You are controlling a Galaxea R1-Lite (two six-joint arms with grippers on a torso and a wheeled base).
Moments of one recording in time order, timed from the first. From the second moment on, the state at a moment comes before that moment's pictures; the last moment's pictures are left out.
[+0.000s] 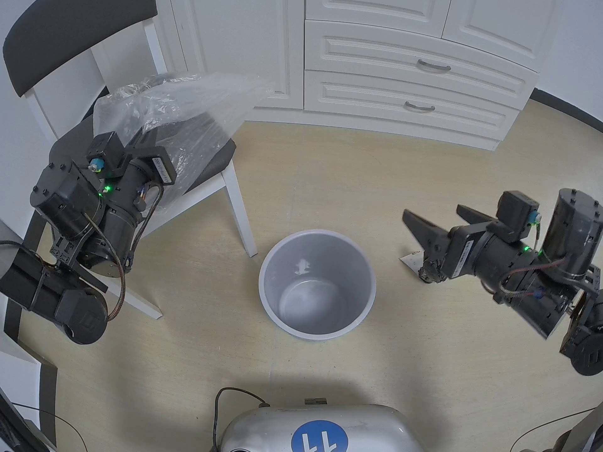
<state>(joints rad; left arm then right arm) -0.36 1.81 -0.72 -1.53 0.31 0.10 0.66 1.54 -0.57 -0.98 -0.29 0.15</state>
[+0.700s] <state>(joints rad) -0.52 1.70 -0.76 -1.53 0.37 0.09 0.84 1.71 -0.63 -1.04 -0.32 0.38</state>
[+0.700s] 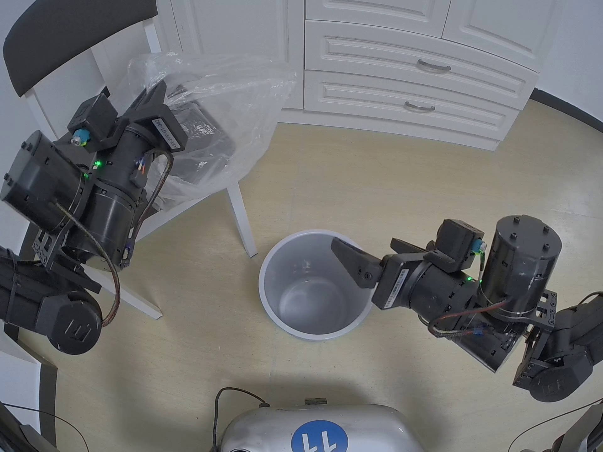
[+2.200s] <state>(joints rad) -0.79 1.48 -0.51 -1.52 0.31 0.10 0.78 1.86 -0.82 -1.04 -0.32 0.59</state>
